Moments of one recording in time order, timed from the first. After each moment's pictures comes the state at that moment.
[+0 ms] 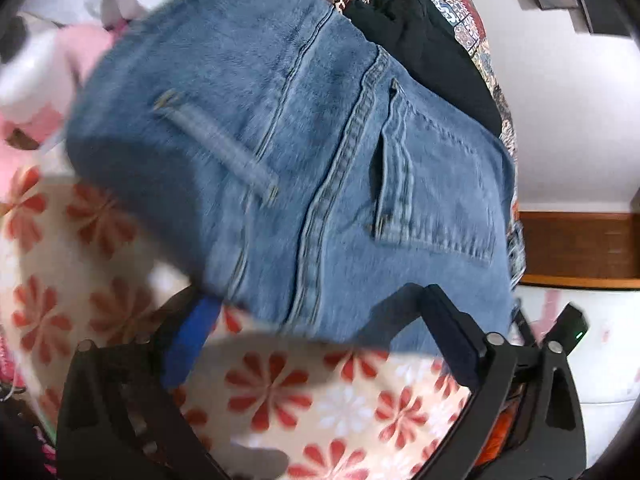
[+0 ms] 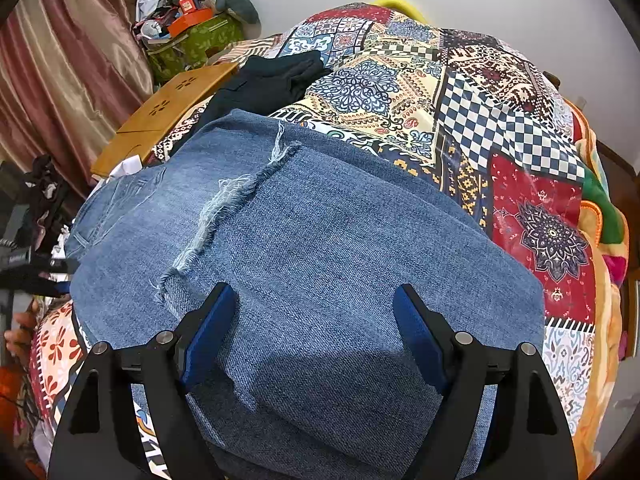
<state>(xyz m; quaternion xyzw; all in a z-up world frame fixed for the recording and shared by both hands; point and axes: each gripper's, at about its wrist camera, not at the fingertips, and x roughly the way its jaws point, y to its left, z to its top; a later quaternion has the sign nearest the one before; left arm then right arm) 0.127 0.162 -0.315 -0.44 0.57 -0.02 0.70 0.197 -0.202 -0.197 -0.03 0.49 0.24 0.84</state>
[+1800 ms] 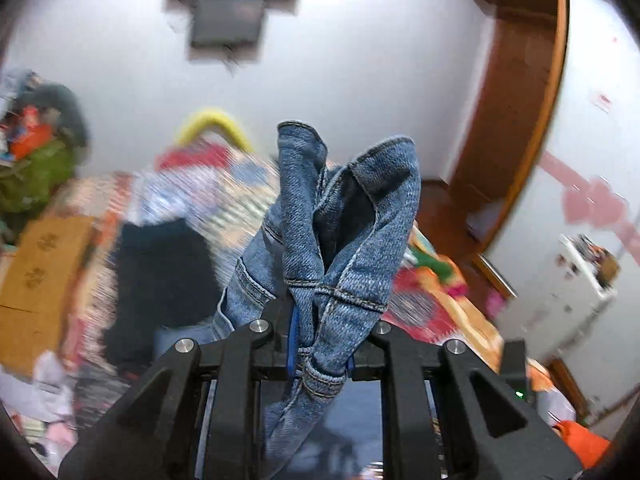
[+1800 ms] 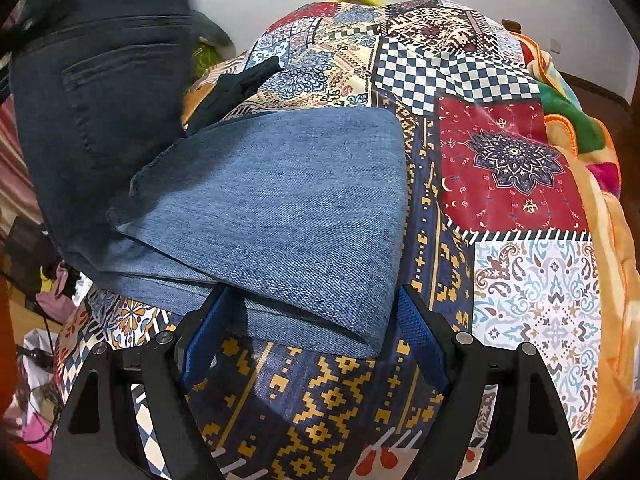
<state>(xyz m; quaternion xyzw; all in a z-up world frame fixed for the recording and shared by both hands) 0.239 -0.120 -0.072 -0.03 0.34 -0.18 0.92 0.170 -0.276 -0.213 0.07 0.50 0.23 0.83</state>
